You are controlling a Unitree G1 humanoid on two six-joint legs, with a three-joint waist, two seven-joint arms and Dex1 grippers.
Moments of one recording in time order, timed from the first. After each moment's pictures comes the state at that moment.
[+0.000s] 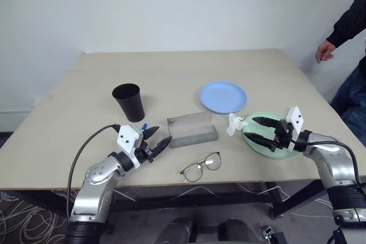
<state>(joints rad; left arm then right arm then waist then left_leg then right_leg) 0.01 0.42 0.06 -0.11 -0.34 0.15 -0.70 -0.27 -0.59 -0.03 0.16 0.36 0.14 1.05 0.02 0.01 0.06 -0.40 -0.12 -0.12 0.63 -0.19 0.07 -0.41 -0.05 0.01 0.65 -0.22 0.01</state>
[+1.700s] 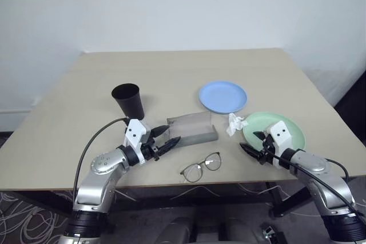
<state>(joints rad) -0.09 0.44 0.01 -0.11 -0.38 0.25 -0.82 -0.09 -0.50 0.03 -0.25 0.23 0.62 0.52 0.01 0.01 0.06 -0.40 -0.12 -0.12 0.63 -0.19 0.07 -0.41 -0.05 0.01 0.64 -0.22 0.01</state>
